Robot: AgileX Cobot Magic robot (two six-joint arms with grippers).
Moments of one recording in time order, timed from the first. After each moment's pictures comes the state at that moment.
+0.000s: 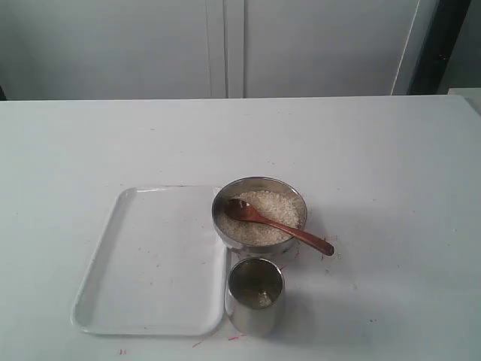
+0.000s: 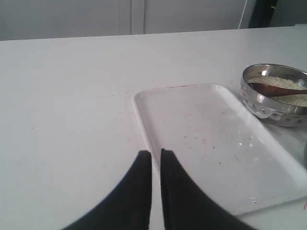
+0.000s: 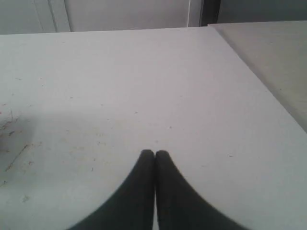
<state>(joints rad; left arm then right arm) -0.18 0.00 0.01 -0.16 0.08 -0.01 -0.12 0.12 0.00 -0.36 0.27 0.38</state>
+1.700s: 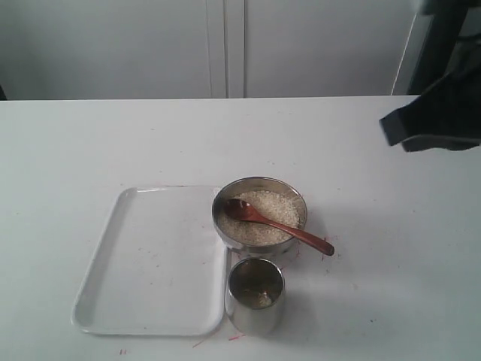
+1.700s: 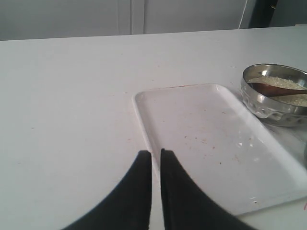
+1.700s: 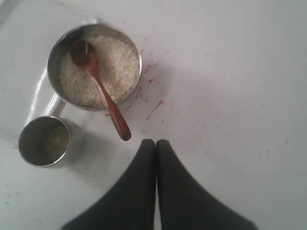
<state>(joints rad) -0.18 0.00 0.01 -0.16 0.08 -0.01 0.21 1.15 -1.12 0.09 1.00 -0.12</state>
